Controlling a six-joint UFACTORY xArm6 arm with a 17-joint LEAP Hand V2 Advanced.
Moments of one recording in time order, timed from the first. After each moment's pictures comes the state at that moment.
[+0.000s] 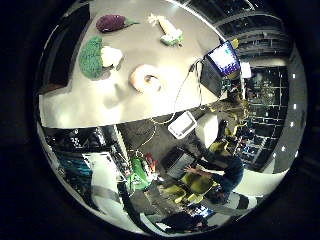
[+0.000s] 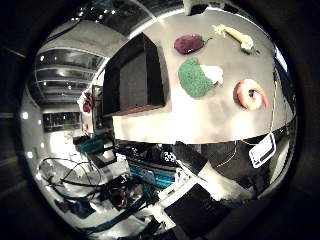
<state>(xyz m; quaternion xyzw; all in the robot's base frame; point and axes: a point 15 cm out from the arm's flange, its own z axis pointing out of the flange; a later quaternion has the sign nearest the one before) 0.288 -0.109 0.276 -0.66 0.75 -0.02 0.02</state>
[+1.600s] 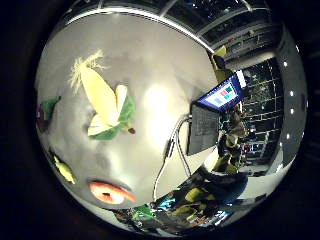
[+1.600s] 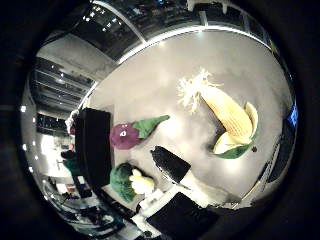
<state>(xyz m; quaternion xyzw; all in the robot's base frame) 0.590 -0.371 0.170 -0.63 0.77 -0.14 0.05</state>
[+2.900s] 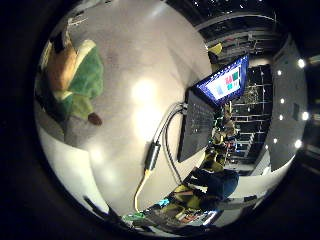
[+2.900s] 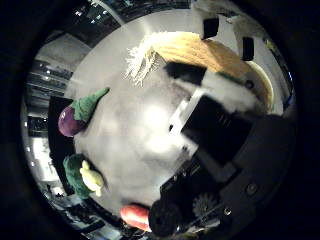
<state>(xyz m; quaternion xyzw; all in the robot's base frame) 0.544 -0.434 0.094 -0.63 0.76 -0.14 -0.06</state>
